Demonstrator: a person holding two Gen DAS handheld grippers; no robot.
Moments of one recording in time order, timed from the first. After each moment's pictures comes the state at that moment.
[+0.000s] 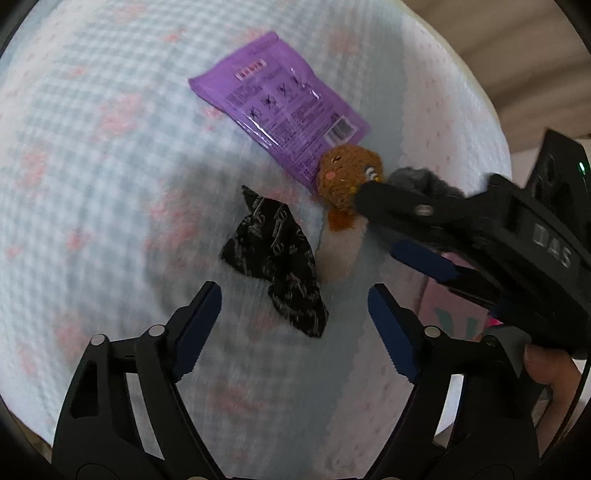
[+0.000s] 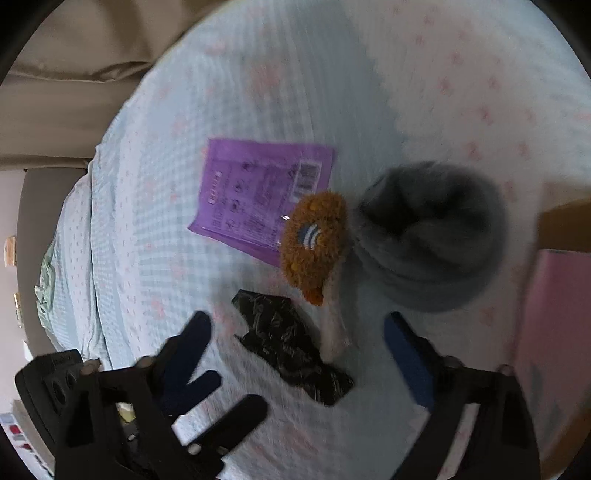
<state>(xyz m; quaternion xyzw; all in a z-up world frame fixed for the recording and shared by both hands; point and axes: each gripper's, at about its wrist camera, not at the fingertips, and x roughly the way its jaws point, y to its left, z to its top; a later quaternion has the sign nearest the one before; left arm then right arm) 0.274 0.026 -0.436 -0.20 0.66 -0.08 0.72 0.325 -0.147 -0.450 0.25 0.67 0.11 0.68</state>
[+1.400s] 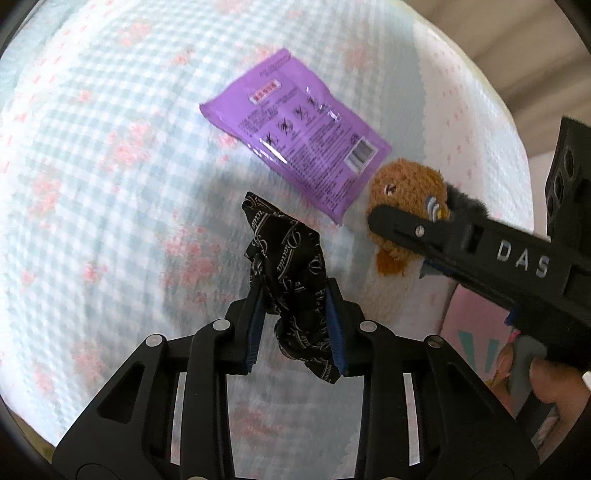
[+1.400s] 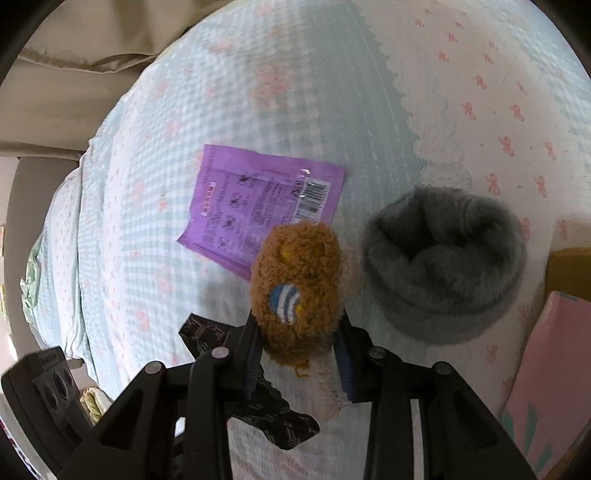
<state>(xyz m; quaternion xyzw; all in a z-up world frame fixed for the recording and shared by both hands) 0.292 0.027 -0.447 -0.16 0.66 -0.05 0.74 0.340 -0.127 -0.444 0.22 0.66 0.11 0.71</state>
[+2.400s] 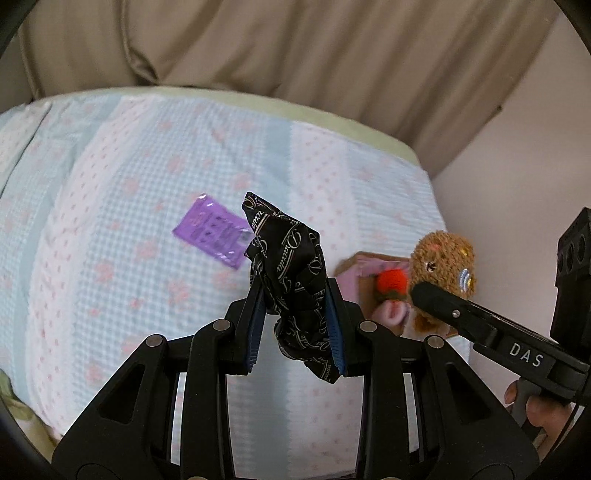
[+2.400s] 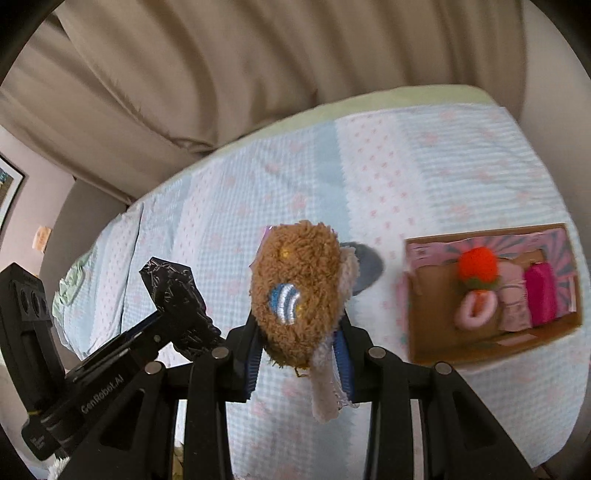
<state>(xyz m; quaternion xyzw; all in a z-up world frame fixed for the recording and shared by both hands) 0.190 -0.025 -0.187 -0.10 0.51 -0.12 0.85 0.189 -0.234 -0.207 0.21 0.52 0.09 0.83</state>
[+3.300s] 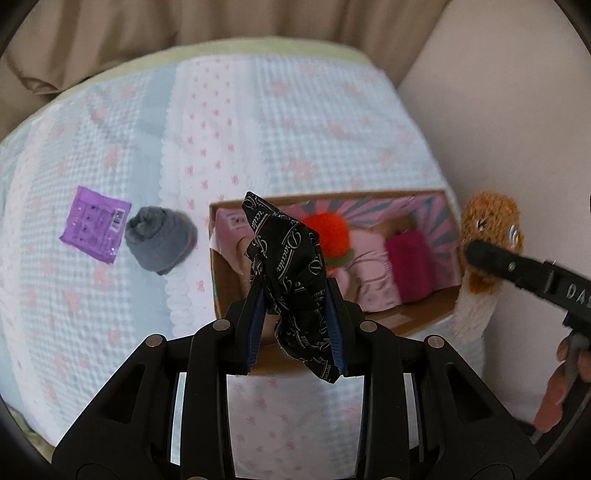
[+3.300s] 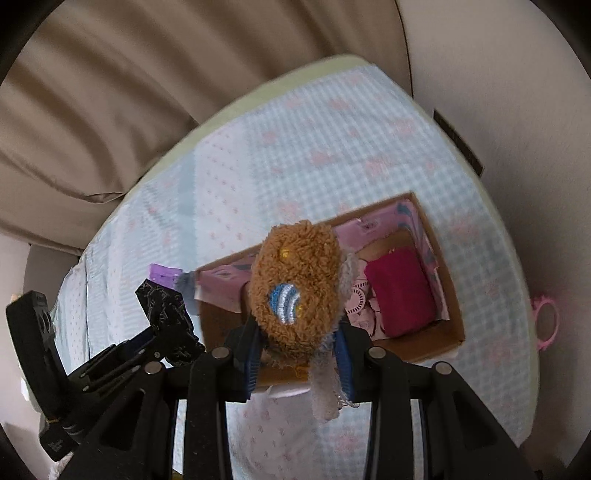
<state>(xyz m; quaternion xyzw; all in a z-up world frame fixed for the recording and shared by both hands) 0.208 -0.284 -0.278 0.02 0.58 -0.18 0.80 0.169 -0.481 -0.287 0.28 0.55 -0.01 0.79</state>
